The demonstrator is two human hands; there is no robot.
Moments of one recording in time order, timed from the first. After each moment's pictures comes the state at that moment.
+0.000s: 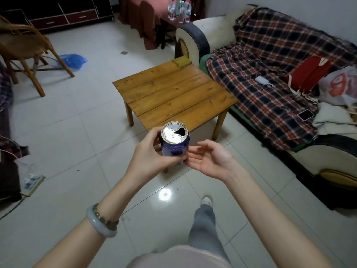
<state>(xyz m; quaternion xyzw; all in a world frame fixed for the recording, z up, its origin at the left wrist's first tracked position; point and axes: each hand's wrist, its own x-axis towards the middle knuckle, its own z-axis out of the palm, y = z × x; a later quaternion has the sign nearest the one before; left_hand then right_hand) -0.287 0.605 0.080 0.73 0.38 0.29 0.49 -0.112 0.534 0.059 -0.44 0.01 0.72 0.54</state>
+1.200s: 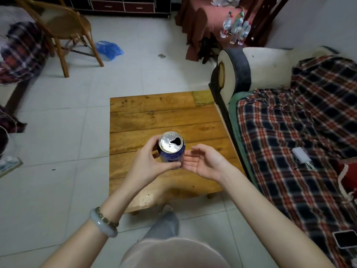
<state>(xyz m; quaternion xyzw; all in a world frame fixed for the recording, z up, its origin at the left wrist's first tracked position) 0.051 0.902 0.030 0.63 0.54 0.35 0.43 0.236 0.912 0.032 -0.53 -0.09 0.77 0.35</state>
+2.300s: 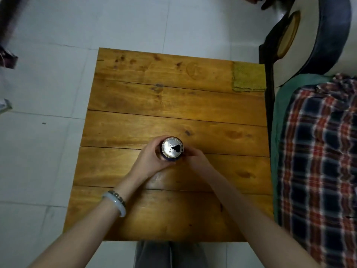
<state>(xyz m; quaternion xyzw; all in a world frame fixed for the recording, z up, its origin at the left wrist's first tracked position) 0.097 1.105 -0.264 0.53 0.63 0.30 0.48 0.261 1.134 -0.238 -0.59 -0.43 0.66 0.16</state>
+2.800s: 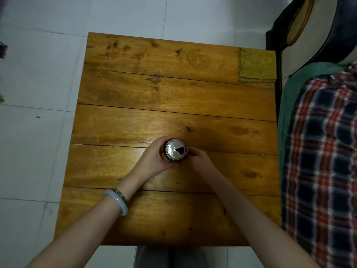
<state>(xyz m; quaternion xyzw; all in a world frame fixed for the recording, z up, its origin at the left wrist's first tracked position) 0.107 1.115 -0.298 0.56 0.63 0.24 0.48 0.274 1.137 -0.283 -0.62 -0.40 0.66 0.13</state>
